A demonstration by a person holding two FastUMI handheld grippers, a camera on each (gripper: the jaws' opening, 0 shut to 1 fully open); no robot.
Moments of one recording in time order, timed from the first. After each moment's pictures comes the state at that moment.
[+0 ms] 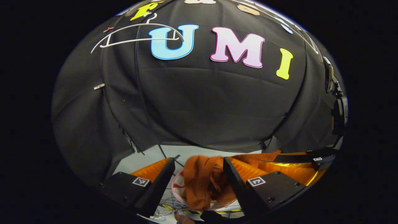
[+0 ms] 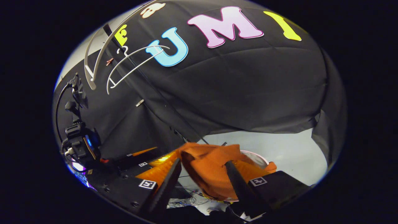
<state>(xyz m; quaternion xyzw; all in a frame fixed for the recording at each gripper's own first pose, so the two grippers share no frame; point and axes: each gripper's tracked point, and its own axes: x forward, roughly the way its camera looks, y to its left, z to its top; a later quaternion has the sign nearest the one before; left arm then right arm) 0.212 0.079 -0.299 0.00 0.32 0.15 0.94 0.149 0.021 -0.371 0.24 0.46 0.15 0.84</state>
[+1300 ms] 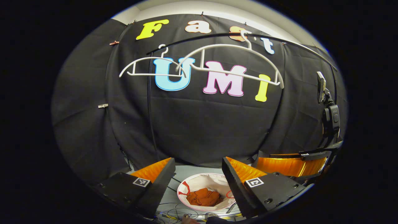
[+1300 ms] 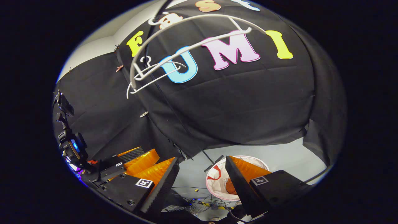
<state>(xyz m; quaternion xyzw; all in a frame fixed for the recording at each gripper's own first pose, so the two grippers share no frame) 0.079 0.084 -0.195 0.02 0.19 0.07 0.98 0.051 0.060 -0.252 0.23 0.34 0.10 0.91</state>
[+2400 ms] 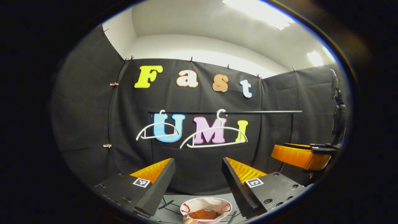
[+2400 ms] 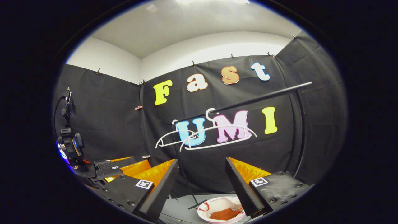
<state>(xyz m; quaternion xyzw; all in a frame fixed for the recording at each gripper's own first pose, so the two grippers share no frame) -0.045 0.035 0.035 0.05 -0.02 0.02 1.00 -0.028 0.048 0.028 0.13 0.04 0.04 0.99</state>
